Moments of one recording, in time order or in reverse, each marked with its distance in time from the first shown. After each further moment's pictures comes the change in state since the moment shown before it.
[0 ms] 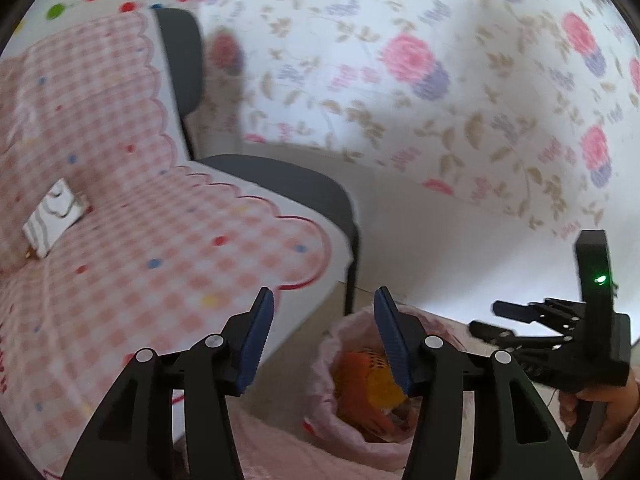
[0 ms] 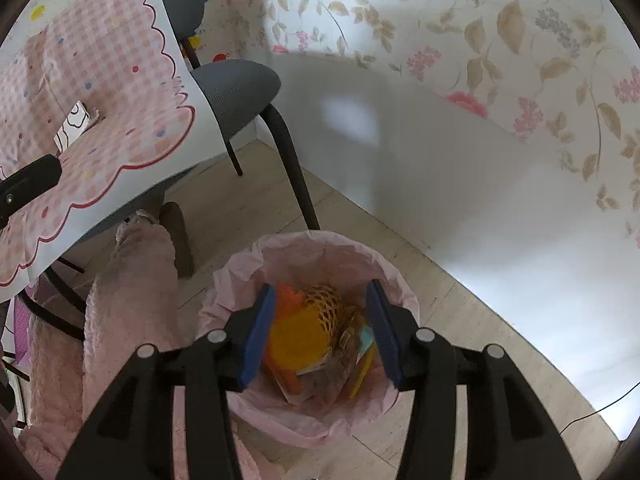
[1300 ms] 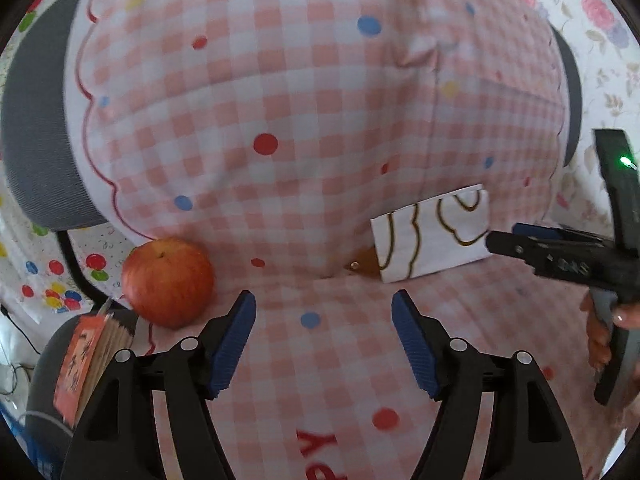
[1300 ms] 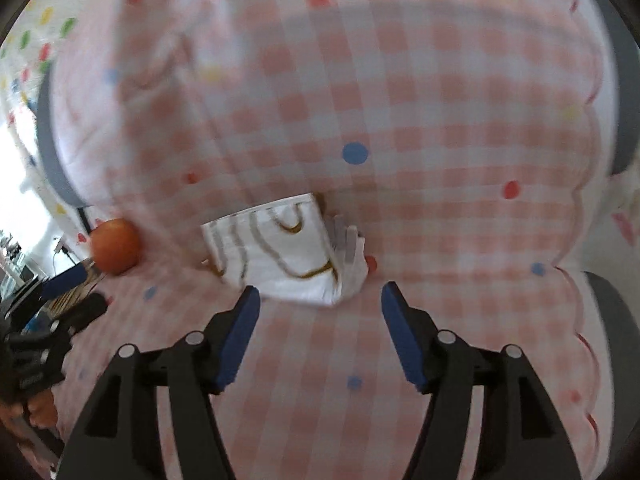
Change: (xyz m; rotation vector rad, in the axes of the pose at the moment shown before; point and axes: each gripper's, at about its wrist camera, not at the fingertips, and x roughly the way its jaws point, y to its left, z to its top) left arm -0.033 0.379 0.019 -0.395 0.031 0.614; right arm 0.179 0.400 0.259 -0.456 0.030 0.562
